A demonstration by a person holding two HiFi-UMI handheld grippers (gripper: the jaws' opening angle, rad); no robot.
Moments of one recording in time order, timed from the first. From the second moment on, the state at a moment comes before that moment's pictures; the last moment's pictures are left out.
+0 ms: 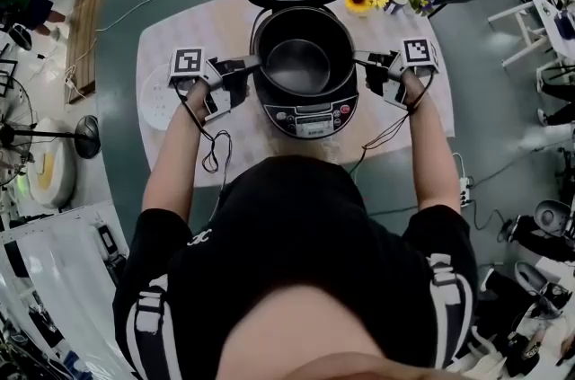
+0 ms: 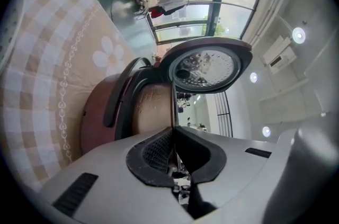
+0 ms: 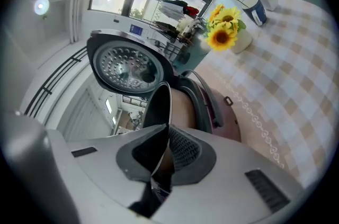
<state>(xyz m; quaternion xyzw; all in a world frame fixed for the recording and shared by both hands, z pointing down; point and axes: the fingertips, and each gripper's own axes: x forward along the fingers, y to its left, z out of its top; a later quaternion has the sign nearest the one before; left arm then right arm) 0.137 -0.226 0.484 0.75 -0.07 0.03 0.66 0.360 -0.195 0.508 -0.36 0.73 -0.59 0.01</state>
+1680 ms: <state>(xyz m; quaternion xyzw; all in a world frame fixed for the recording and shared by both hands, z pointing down) -0.127 -0.176 0.355 0.79 -0.15 -0.17 0.57 0.084 -0.209 0.356 -0.15 0.85 -0.51 0.03</state>
